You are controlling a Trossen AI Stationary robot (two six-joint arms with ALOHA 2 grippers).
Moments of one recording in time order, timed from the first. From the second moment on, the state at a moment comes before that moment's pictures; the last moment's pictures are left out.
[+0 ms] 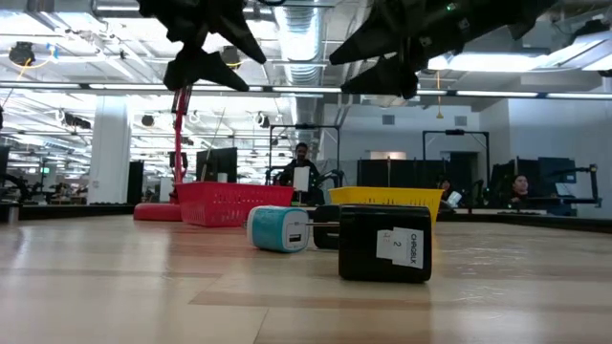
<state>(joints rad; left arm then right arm) -0.12 1.26 0.90 -0.31 -0.27 -0.85 0.15 1.41 0.77 0.27 0.34 0.28</state>
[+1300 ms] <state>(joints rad) -0.26 1.26 0.90 -0.31 -0.19 -0.75 0.28 1.75 1.04 -0.17 0.00 1.30</state>
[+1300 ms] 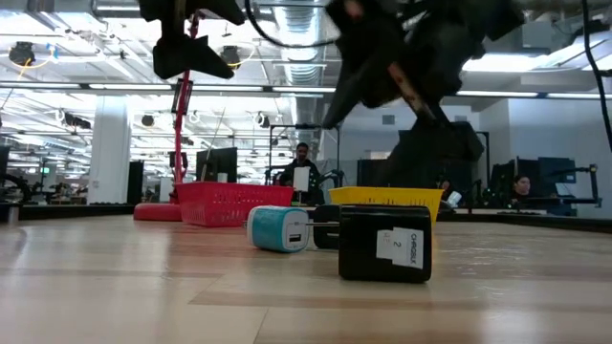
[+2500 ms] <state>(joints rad) -0.28 1.76 0.90 0.17 0.03 0.02 0.66 1.33 0.99 -0.62 0.56 1.12</state>
